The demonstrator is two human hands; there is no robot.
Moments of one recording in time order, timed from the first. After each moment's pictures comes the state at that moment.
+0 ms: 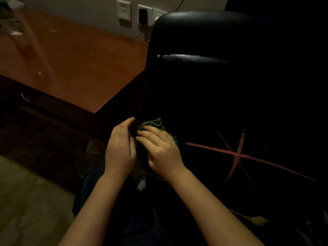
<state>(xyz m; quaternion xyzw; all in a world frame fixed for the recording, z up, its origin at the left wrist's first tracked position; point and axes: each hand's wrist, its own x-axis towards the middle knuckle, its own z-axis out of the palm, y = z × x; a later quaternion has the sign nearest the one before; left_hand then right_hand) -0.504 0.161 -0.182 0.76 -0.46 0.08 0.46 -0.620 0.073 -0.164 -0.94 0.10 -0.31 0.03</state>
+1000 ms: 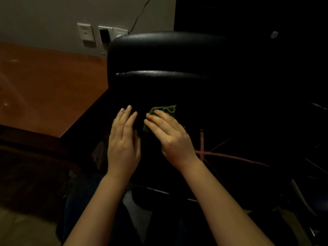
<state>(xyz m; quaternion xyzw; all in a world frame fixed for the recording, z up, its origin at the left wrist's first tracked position) -0.562 0.097 -0.134 0.67 -0.56 0.18 0.45 -0.698 0.016 -0.105 -0.90 0.16 -0.40 -0.05</state>
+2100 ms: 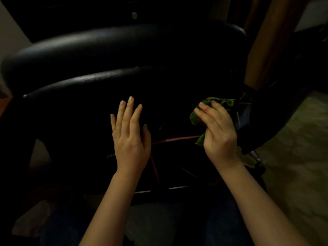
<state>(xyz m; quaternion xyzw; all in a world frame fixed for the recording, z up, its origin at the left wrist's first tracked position) -0.748 0.020 -0.117 0.47 -0.73 0.12 0.47 -0.961 0.042 -0.131 -0.66 0.48 -0.56 -0.18</state>
